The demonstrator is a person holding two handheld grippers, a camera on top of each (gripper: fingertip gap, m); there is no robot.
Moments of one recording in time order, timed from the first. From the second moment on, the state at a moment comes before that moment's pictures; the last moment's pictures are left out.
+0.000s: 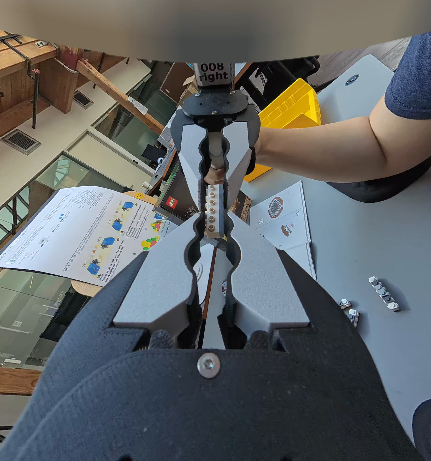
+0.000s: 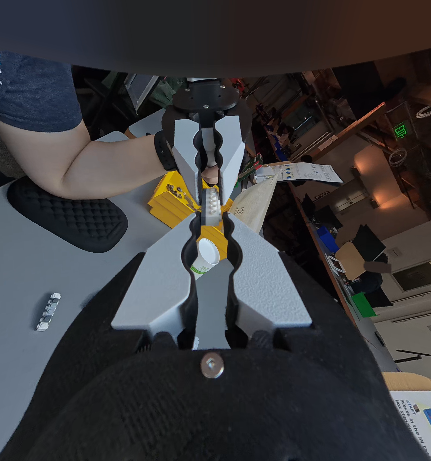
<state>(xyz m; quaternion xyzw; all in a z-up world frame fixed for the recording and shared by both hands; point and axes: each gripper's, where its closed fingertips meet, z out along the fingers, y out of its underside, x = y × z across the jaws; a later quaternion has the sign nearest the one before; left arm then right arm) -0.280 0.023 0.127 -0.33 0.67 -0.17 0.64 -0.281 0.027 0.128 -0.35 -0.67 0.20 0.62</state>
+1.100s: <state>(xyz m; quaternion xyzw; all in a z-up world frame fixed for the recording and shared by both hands) -0.282 0.019 0.125 -0.33 0.68 -0.18 0.63 -0.282 0.020 0.130 -0.33 -0.68 0.22 0.62</state>
